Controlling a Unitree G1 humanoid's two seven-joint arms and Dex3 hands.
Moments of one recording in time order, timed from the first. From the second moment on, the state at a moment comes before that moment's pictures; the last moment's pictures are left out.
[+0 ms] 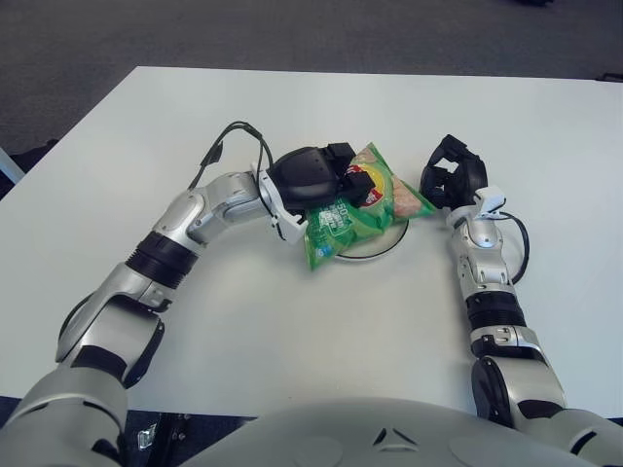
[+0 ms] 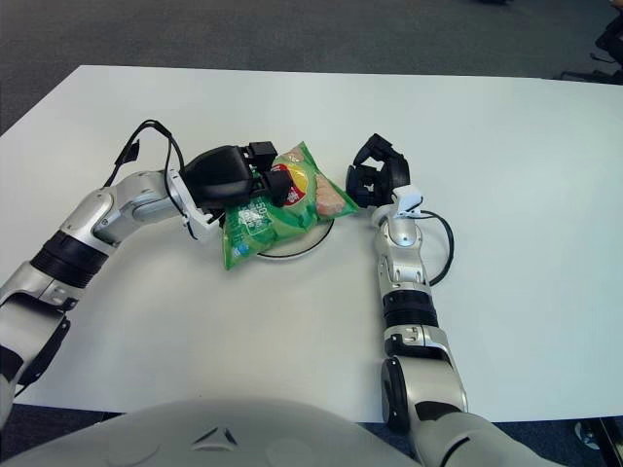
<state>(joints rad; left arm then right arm) -0.64 0.53 -0.46 0.17 0.71 -0.80 -0.25 -0.36 -0.08 -0.15 0.44 0.07 -0.31 0.00</state>
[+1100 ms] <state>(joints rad) -0.74 0.57 -0.51 0.17 0.28 -0.67 -0.86 -0.36 -0.08 -0.15 0.41 0.06 -0.28 -0.04</state>
